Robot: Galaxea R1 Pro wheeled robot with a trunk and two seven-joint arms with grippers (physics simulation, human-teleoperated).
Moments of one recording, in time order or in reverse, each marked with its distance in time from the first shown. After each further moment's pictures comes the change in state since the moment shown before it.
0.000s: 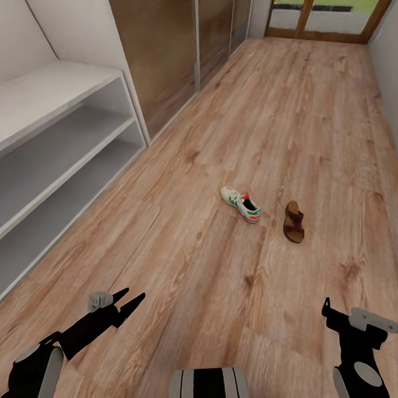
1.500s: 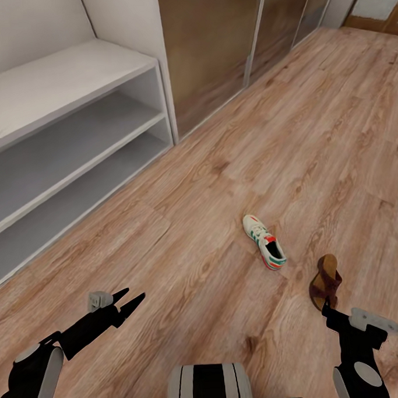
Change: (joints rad) left arm 0.000 0.000 0.000 0.000 0.000 0.000 0.000; right arm 0.000 0.000 0.000 0.000 0.000 0.000 0.000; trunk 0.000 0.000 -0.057
